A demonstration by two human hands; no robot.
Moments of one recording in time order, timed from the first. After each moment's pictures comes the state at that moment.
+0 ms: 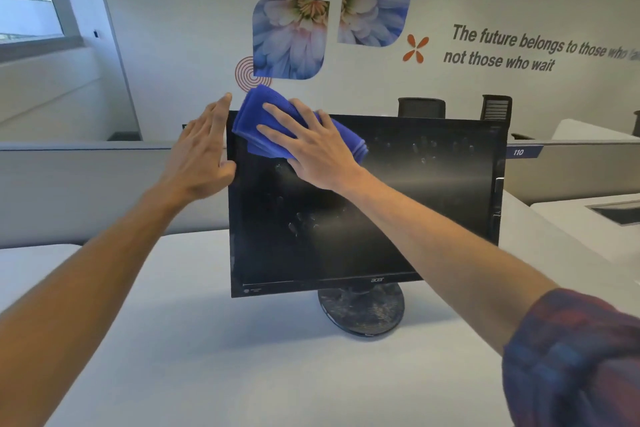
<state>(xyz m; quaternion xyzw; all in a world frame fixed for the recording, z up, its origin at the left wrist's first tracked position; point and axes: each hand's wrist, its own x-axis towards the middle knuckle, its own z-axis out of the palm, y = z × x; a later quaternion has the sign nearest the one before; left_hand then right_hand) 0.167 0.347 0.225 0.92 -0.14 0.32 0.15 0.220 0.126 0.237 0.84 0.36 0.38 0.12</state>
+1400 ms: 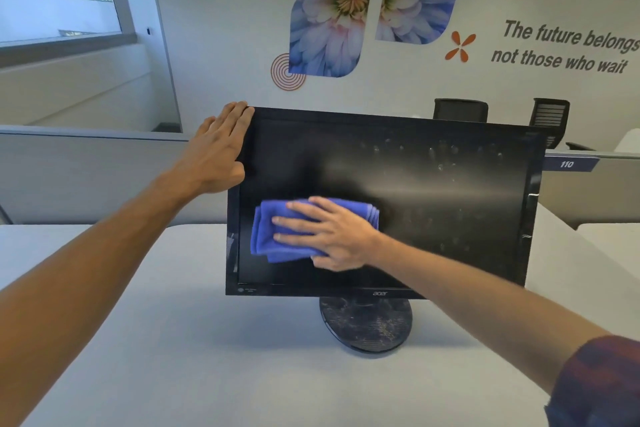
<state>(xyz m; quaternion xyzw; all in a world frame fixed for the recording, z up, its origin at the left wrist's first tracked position) 0.185 0.331 0.224 0.97 -0.09 0.23 0.01 0.222 0.063 0.126 0.74 0.59 0.25 0.20</state>
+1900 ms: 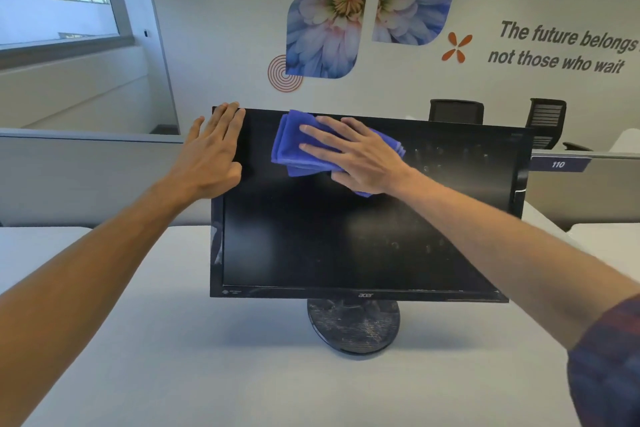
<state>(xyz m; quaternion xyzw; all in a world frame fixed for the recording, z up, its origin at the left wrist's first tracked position) 0.186 0.309 0.218 0.96 -0.06 0.26 0.00 0.267 0.019 0.237 0.78 0.49 0.34 0.19</state>
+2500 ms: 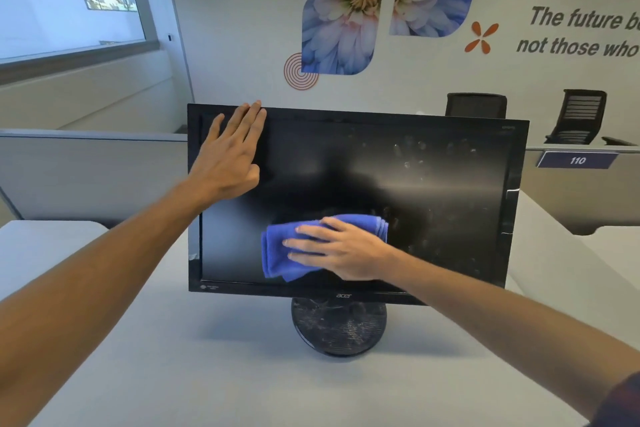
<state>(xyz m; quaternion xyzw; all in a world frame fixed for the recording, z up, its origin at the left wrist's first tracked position) 0.199 0.235 0.216 0.96 -0.05 0.27 -0.07 0.236 -0.030 0.099 0.70 0.63 0.28 0.21</state>
